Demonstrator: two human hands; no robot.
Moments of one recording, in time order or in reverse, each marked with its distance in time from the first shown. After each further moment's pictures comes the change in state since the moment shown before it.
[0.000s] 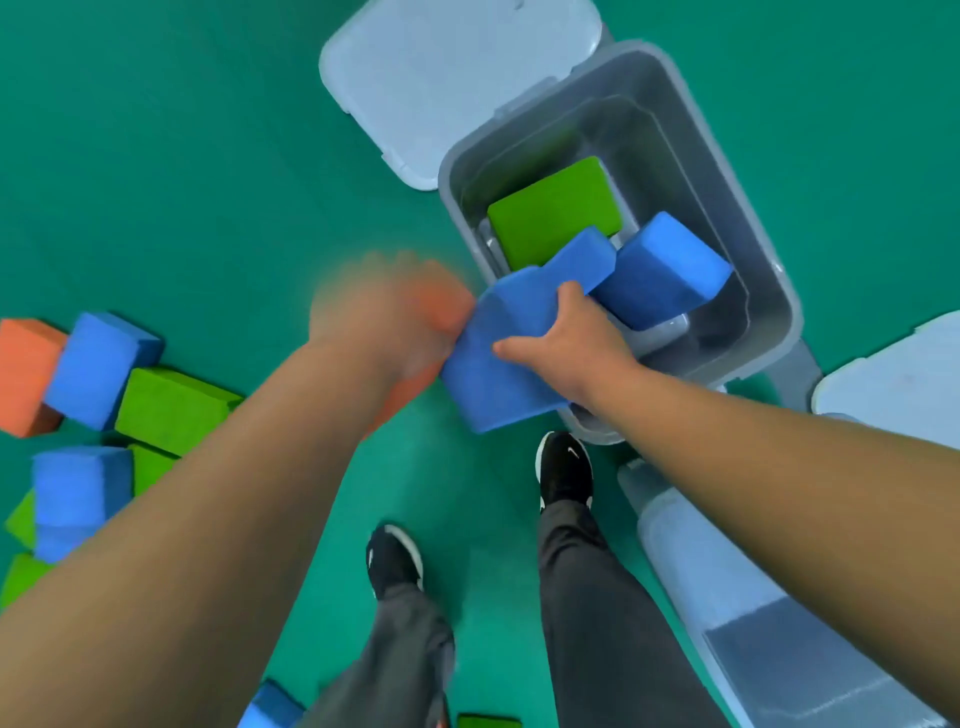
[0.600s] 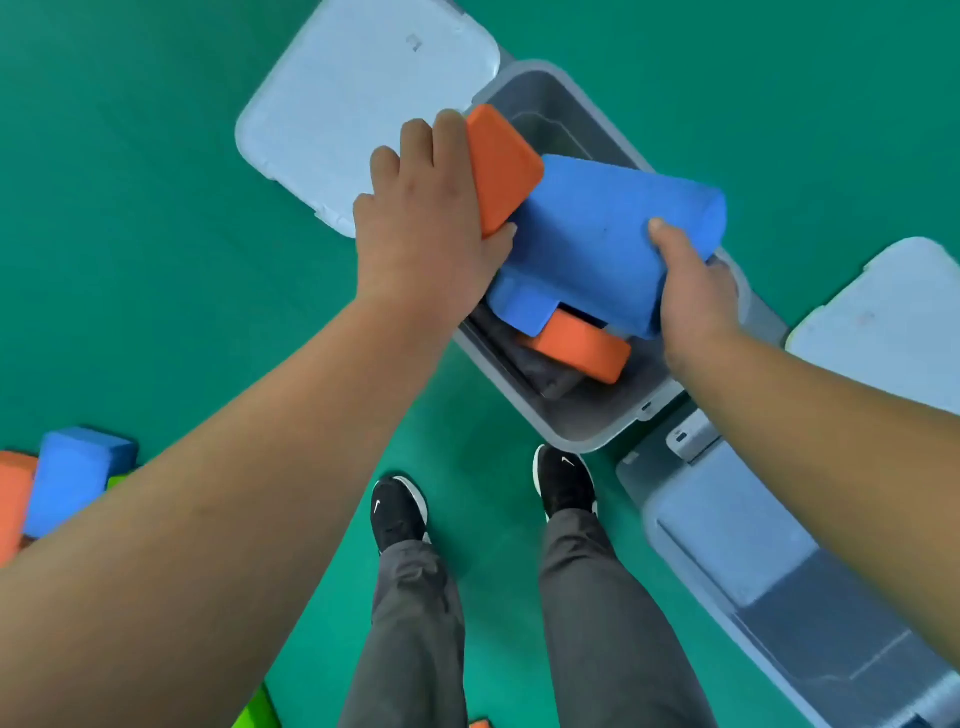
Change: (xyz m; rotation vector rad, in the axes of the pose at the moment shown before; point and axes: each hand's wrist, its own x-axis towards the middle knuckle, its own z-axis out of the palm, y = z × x) left_hand 0.060 0.114 -0.051 -0.102 0.438 0.278; right_hand 0.010 0.074 -0.100 1.022 0.546 0.451
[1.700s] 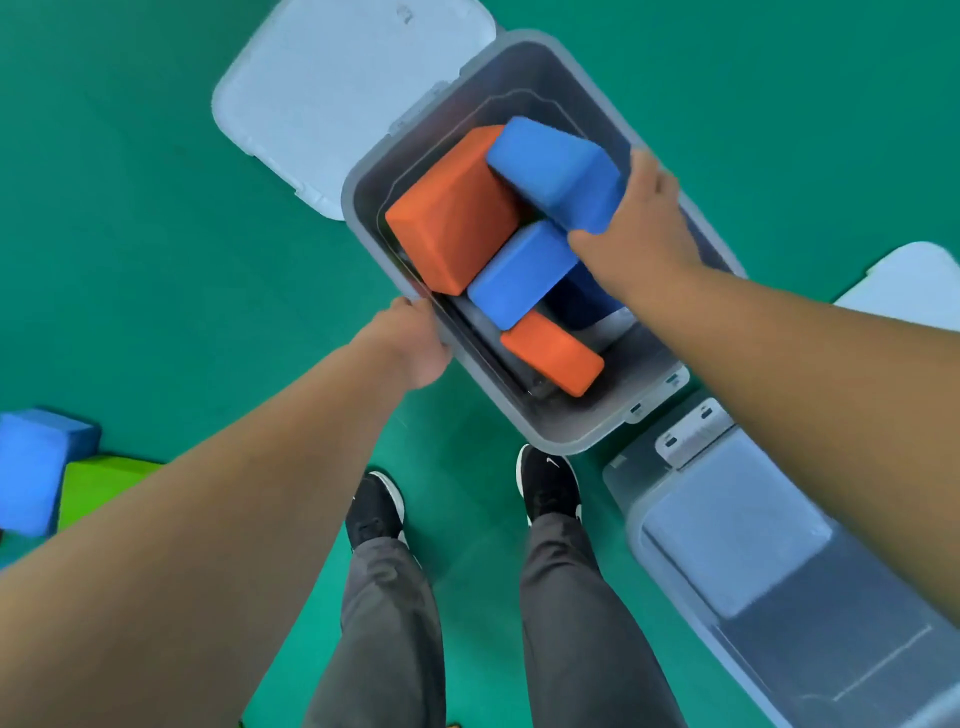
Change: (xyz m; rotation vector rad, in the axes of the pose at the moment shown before) left_hand -0.042 -0.049 0.132 0.002 -0.813 -0.172; right_hand 0.051 -0.011 0.039 -0.970 -0.107 -0.602
